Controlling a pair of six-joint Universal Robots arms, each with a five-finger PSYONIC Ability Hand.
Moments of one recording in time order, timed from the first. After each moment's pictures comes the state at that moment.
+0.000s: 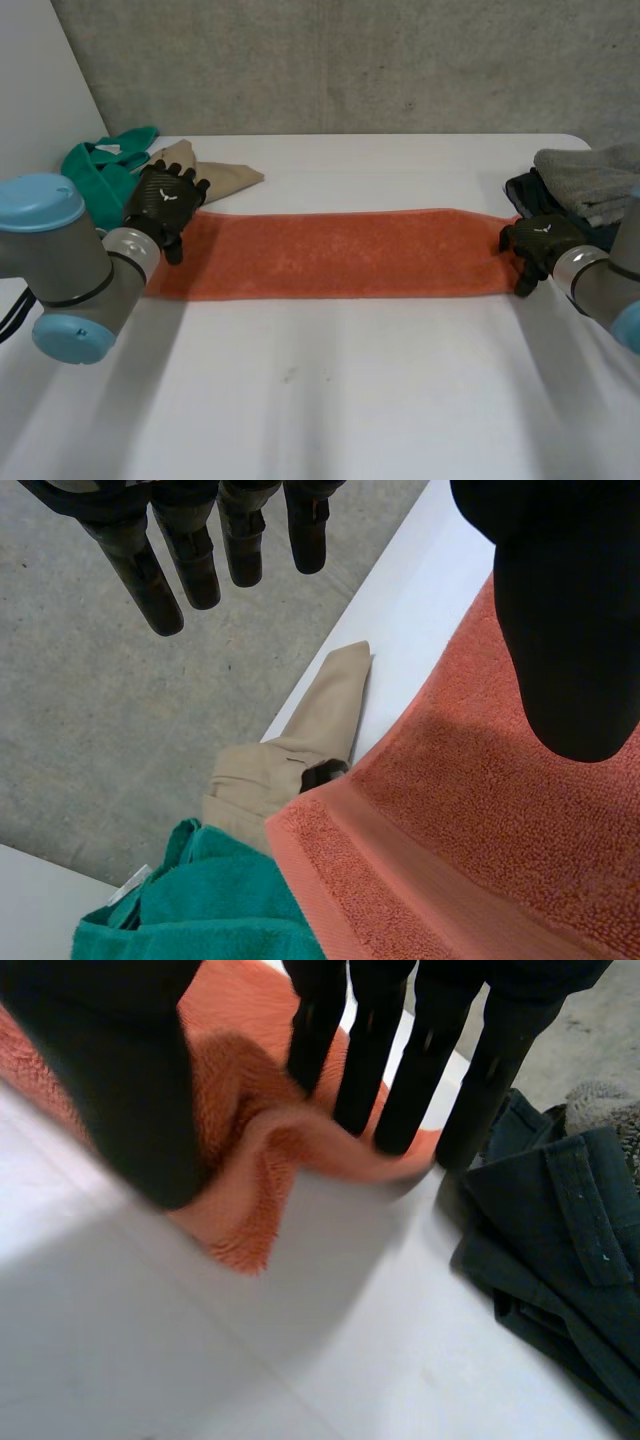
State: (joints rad) left arm 4.44 -2.11 -1.49 3.47 -1.47 3.83; right arm 1.67 -0.88 1.34 -0.02 1.37 2.63; left_hand 0.19 0.21 0.21 0.20 0.05; right_hand 0.63 0.63 0.63 0.63 0.46
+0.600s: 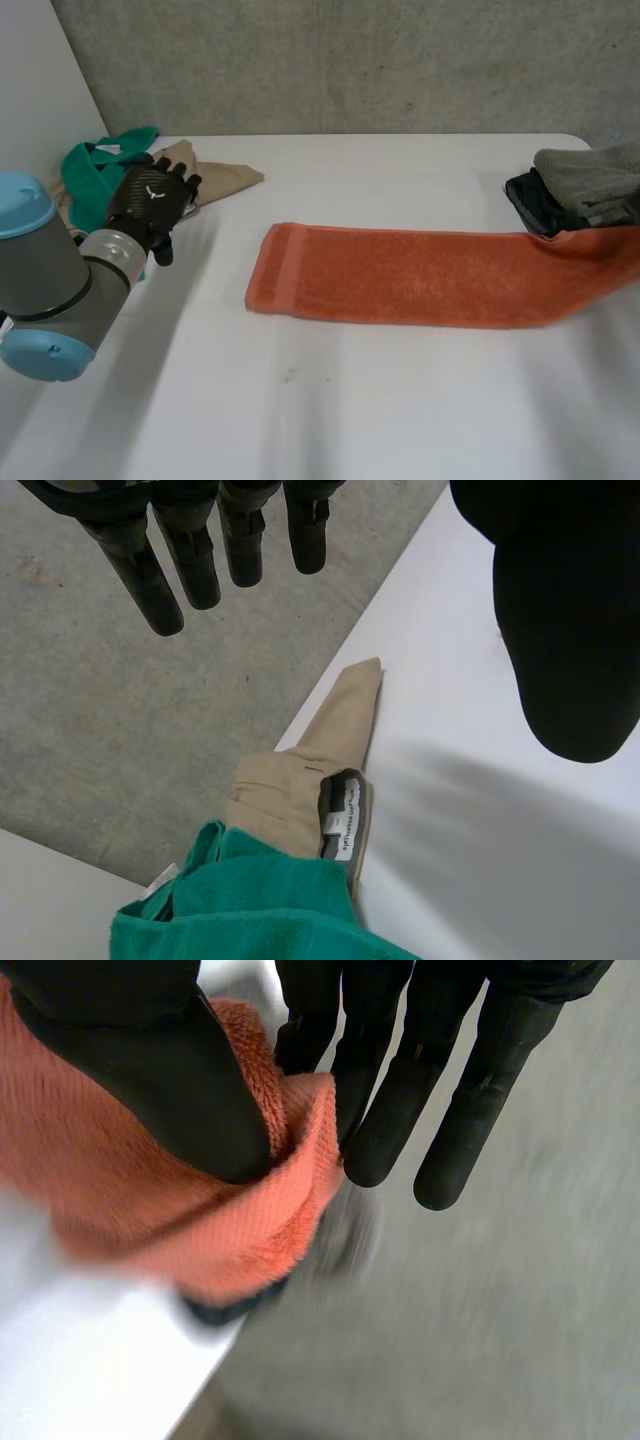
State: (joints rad) left arm 4.45 -1.97 -1.61 3.47 -1.47 3.83; right arm 1.50 -1.08 1.42 -0.13 1.54 2.03; left_hand 0.19 0.21 0.21 0.20 0.05; right_hand 1.04 1.16 1.19 1.20 0.98
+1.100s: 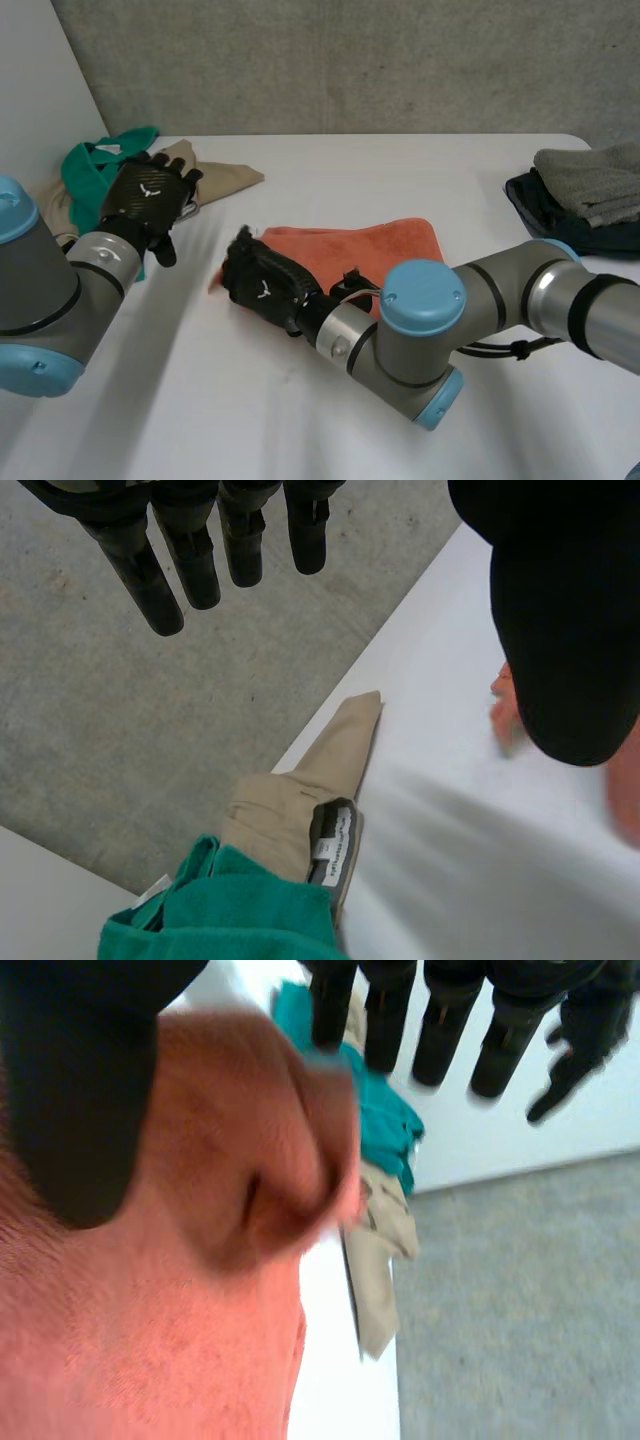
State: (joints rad) left arm 4.43 -1.88 -1.68 3.48 -1.47 3.74; right arm 2.33 -0.73 1.24 -0.45 1.10 2.08; left_hand 0.19 0.21 0.21 0.20 0.05; right_hand 0.39 0.39 0.42 0.42 0.24
